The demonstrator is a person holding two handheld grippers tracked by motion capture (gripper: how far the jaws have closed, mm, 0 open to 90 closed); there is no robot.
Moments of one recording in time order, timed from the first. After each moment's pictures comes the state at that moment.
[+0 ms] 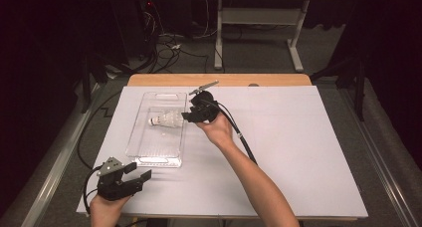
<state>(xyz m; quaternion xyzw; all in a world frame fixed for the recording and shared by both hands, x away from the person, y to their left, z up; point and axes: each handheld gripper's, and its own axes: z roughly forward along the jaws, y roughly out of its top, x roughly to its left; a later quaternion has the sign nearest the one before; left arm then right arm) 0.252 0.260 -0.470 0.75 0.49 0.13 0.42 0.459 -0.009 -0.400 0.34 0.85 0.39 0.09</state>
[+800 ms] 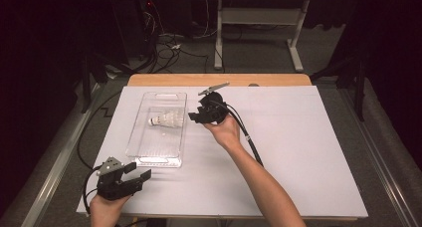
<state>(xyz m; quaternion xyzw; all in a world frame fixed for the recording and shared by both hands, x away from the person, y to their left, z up) 0.253 0.262 -0.470 0.75 0.49 0.13 0.42 0.455 -0.033 -0.400 0.36 0.84 0.40 0.09</state>
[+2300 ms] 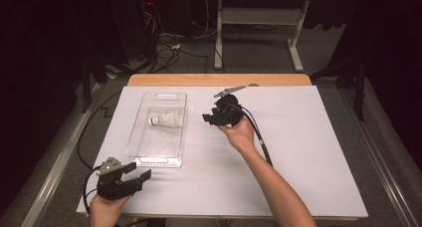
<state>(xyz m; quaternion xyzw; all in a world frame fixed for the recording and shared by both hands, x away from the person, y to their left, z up) 0.253 0.262 -0.470 0.75 0.49 0.13 0.42 0.448 -0.073 -0.403 0.38 0.83 0.39 0.10</state>
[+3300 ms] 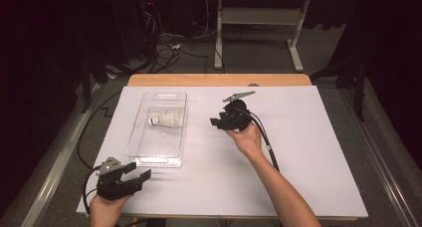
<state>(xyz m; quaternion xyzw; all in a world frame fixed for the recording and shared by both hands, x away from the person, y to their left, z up) 0.253 0.263 -0.470 0.75 0.50 0.13 0.42 0.442 -0.097 -0.416 0.39 0.83 0.39 0.10</state>
